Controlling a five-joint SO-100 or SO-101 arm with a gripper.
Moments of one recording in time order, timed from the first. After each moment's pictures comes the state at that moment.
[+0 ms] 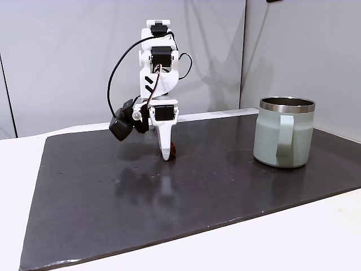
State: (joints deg) arm 13.1 69.1 86.7 66.5 -3.9
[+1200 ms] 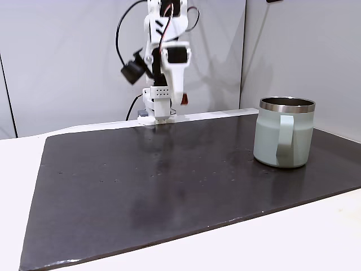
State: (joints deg) arm 9.3 94.8 75.6 89.3 -3.5
